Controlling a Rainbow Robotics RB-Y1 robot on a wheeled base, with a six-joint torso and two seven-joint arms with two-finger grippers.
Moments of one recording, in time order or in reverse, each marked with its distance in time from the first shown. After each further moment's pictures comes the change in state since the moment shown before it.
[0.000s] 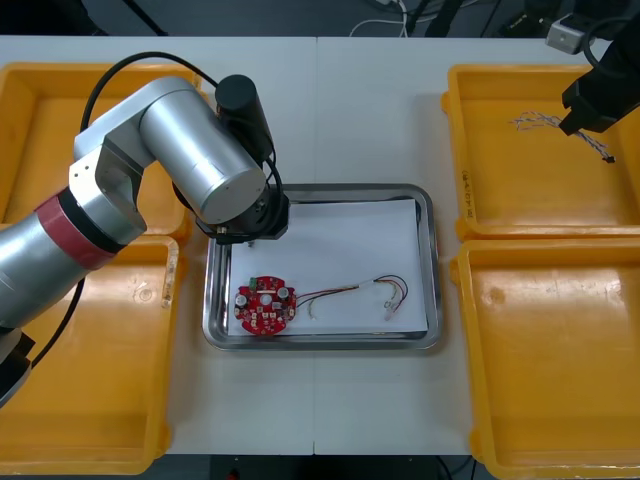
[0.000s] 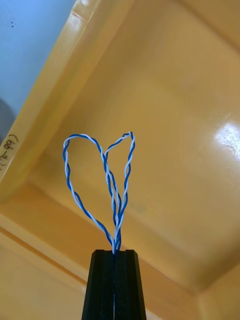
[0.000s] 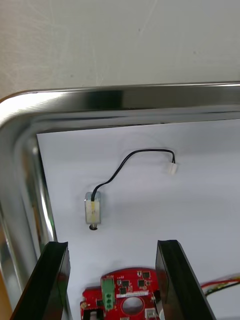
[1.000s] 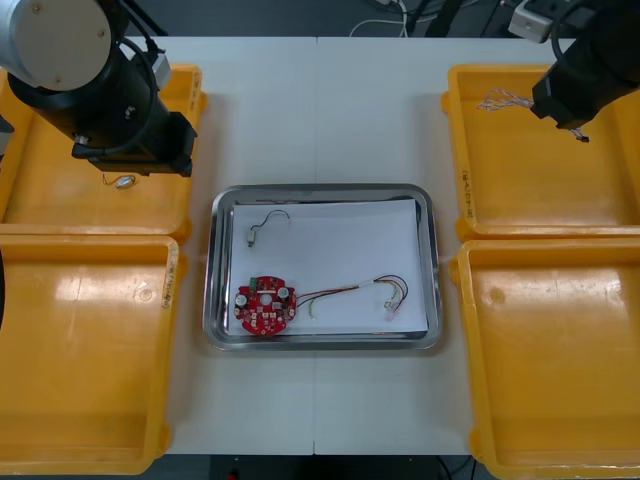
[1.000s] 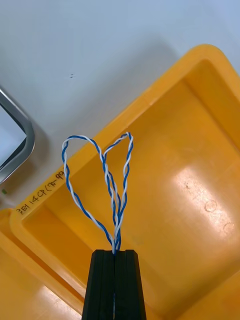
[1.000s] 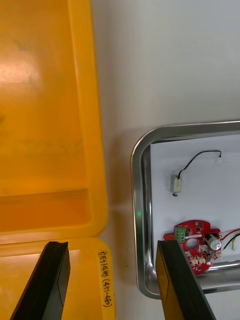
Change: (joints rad) right arm 0.142 0.000 0.159 -0.464 -0.150 0.007 -0.090; left arm 0.000 0.092 0.455 -0.071 0.124 0.313 -0.334
